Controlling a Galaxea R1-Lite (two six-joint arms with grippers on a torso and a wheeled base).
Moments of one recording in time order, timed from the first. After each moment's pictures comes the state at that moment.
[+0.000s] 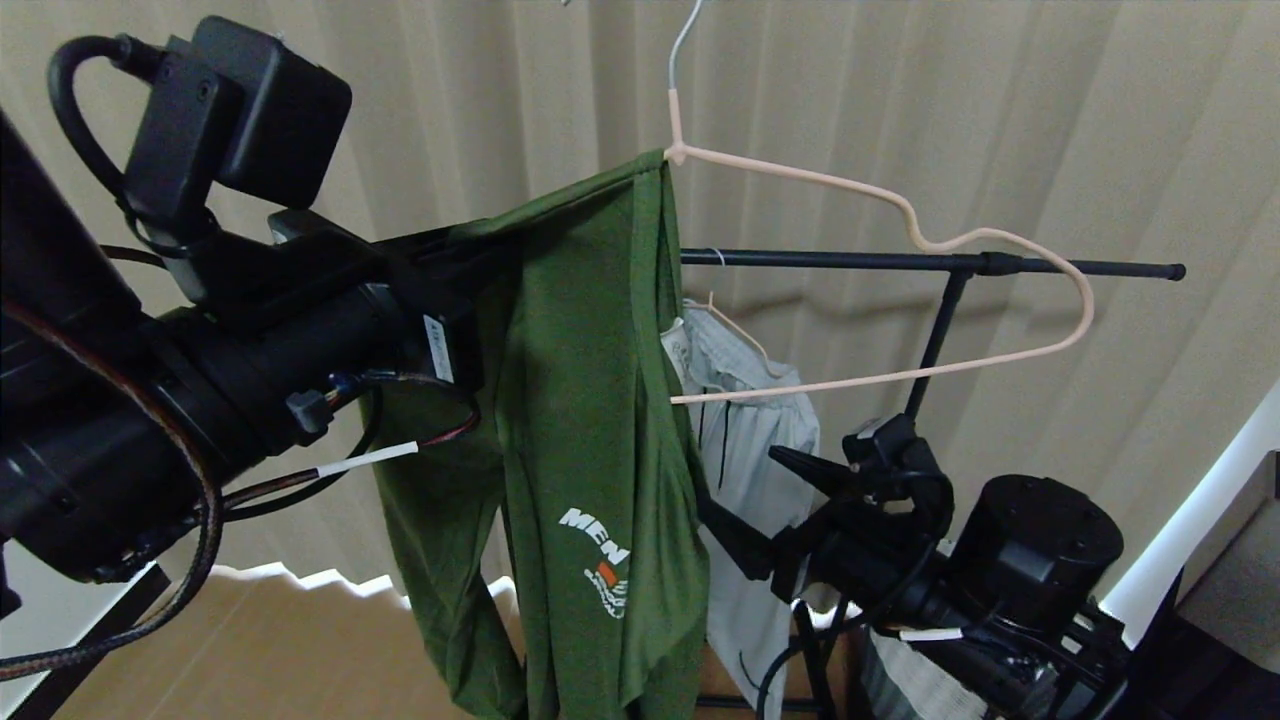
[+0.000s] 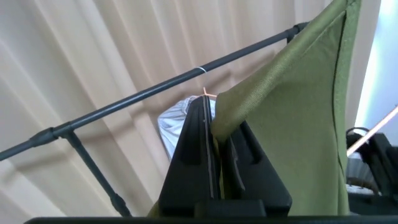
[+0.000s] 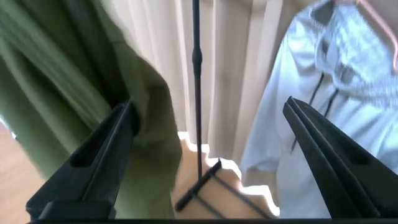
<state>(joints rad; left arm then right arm) -0.65 1.42 -0.81 -0.76 0.10 0.29 0.68 1.99 -0.39 -1.56 0.01 0.11</state>
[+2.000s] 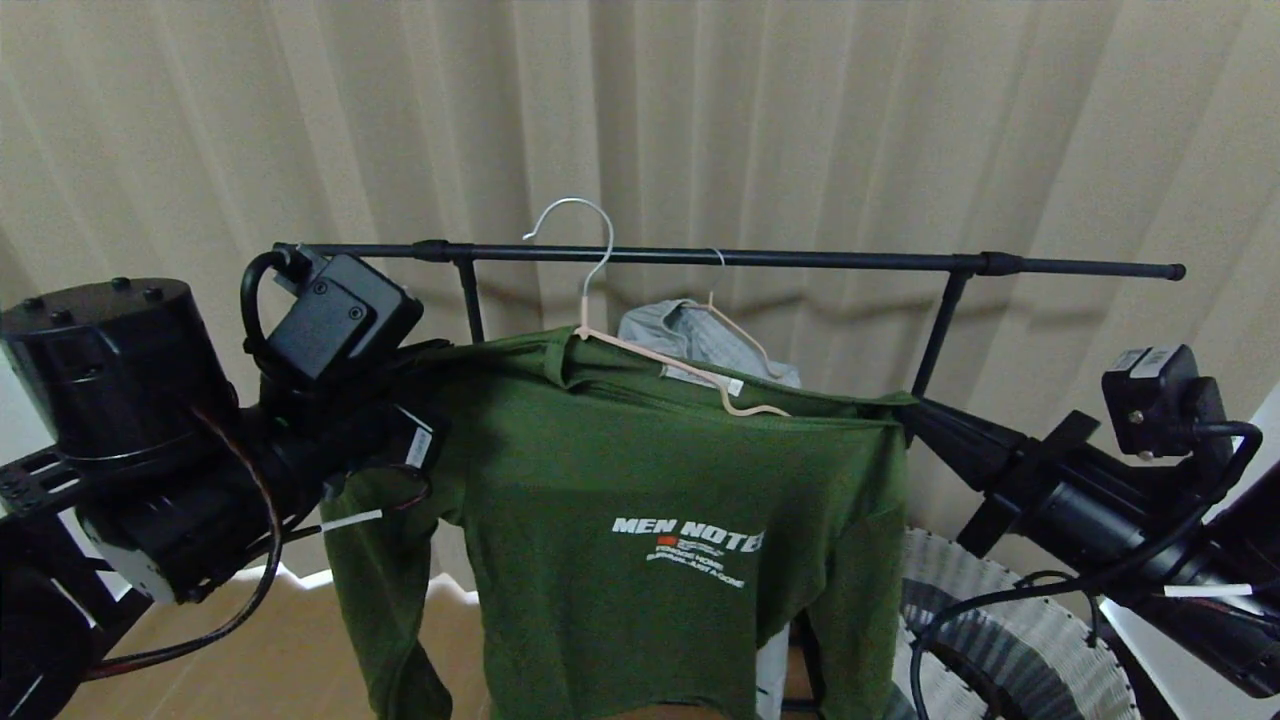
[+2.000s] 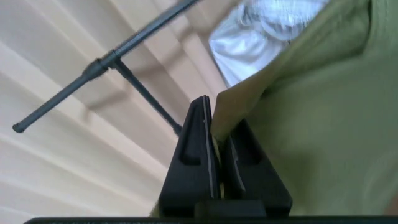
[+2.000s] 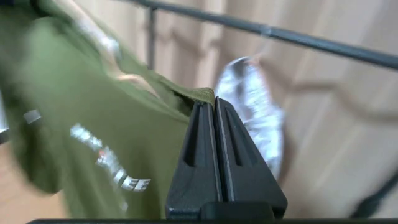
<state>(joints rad) -0.44 1.53 -0.63 -0.83 0.12 0.51 0.41 1.61 -0.25 -1.44 0.19 -0.03</state>
